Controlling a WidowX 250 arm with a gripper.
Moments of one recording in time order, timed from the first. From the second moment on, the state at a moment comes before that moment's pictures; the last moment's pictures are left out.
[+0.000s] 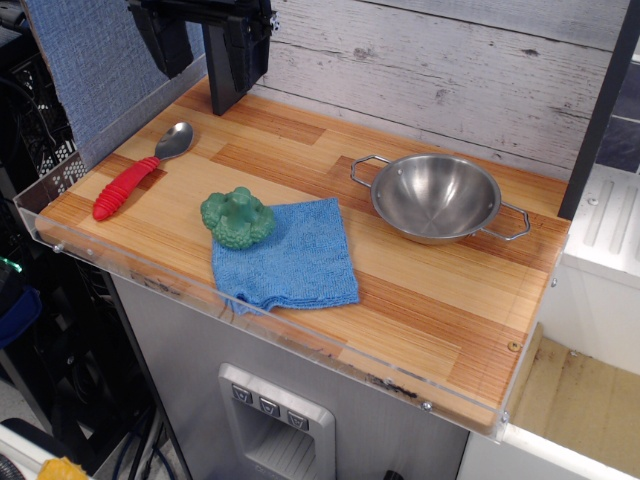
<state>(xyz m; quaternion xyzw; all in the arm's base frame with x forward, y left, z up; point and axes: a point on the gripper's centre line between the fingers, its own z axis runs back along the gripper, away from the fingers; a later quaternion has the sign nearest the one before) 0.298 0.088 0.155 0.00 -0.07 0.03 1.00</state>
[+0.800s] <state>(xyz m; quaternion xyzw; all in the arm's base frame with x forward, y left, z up) 0.331 0.008 0.114 -0.04 -0.06 -0.05 1.00</state>
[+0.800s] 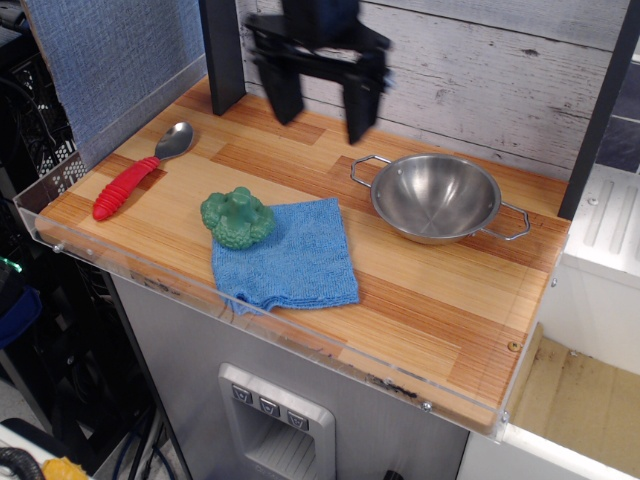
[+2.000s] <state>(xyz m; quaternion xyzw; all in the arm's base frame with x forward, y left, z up) 0.360 -0.057 0.037 -0.06 -0.02 -0.20 0.98</state>
